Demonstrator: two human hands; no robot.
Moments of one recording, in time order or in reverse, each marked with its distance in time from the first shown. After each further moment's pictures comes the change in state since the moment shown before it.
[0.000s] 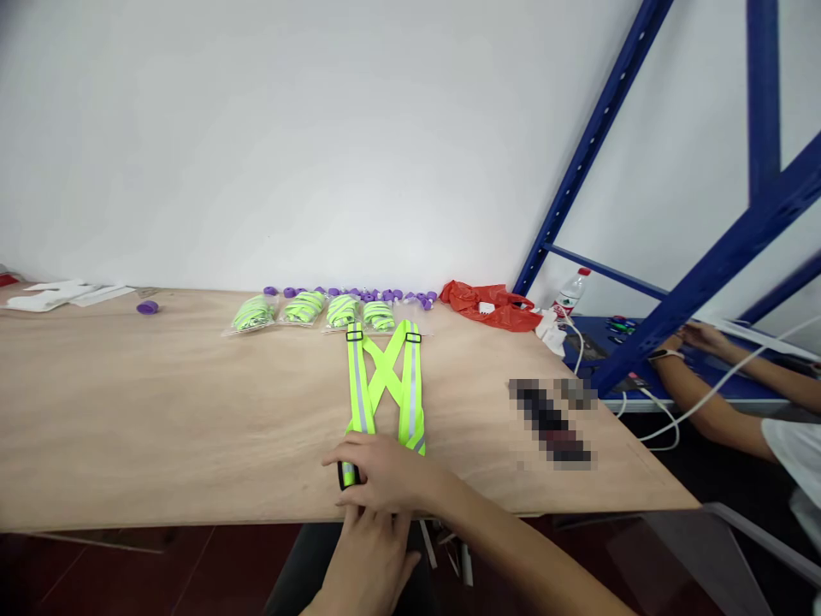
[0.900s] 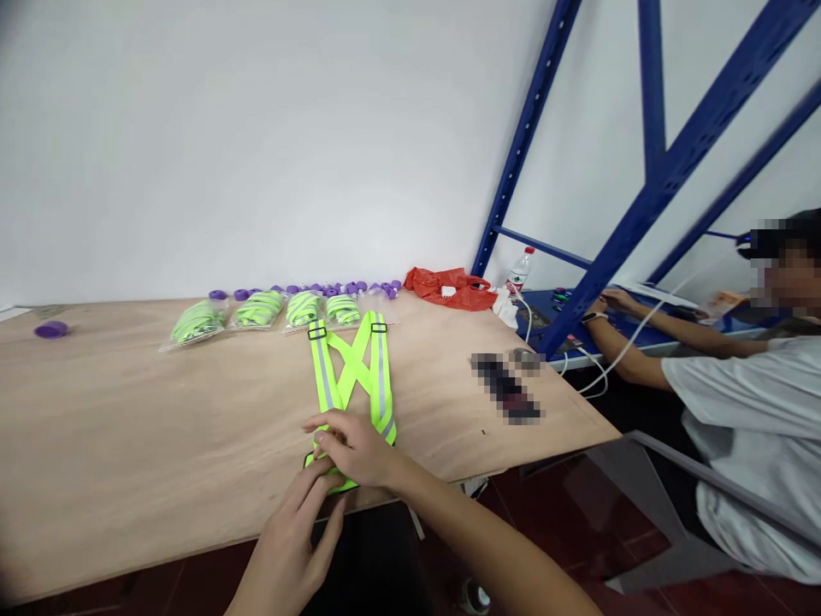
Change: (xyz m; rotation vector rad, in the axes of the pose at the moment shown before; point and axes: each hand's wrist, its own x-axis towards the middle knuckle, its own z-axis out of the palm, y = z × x) left_hand -0.008 -0.052 -0.051 -0.482 0.275 0.094; right_hand 0.005 0.024 0.029 0.449 0.430 0.128
